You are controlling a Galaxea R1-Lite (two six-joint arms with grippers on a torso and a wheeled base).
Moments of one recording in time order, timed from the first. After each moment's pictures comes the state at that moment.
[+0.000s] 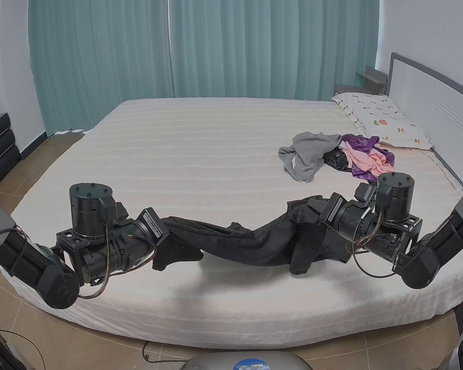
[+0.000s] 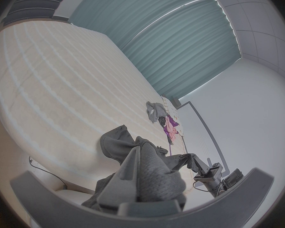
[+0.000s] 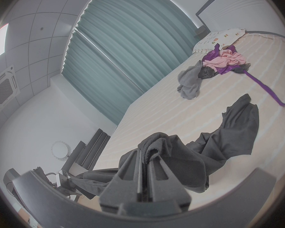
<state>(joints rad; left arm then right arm) -0.43 1.81 -0.56 -0.89 -0.07 -0.93 0.47 1.94 -0.65 -1.06 0.02 0.76</state>
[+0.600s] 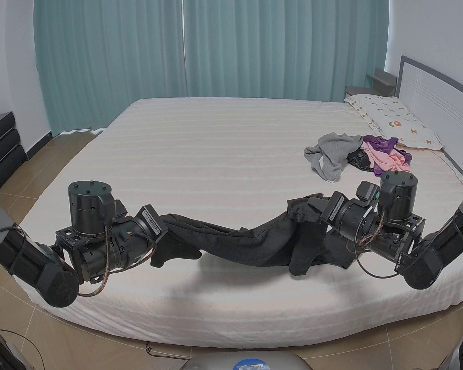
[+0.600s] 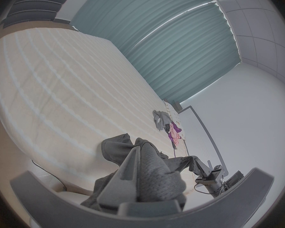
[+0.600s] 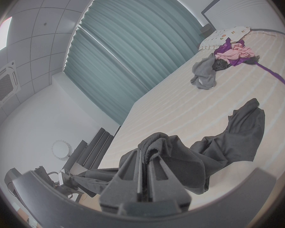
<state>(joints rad) -0.42 1.81 -0.57 -0.90 -0.07 -0.93 0.47 1.92 -0.64 -1.06 0.02 0.75</state>
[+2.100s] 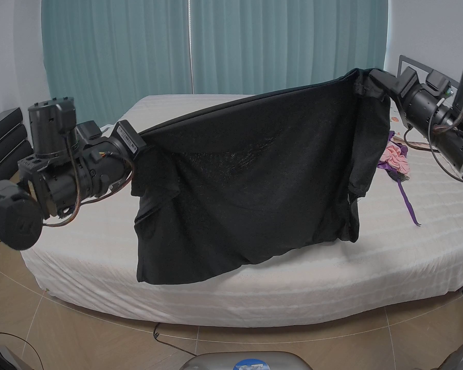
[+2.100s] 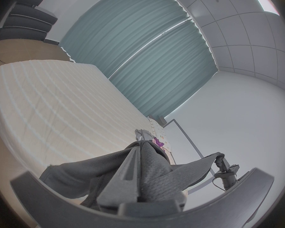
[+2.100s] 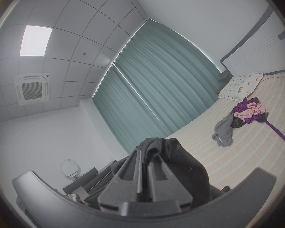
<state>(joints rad) -0.37 1.63 -0.91 -0.60 -0.06 -0.85 0.31 1.59 -1.01 -0.81 0.04 0.66</state>
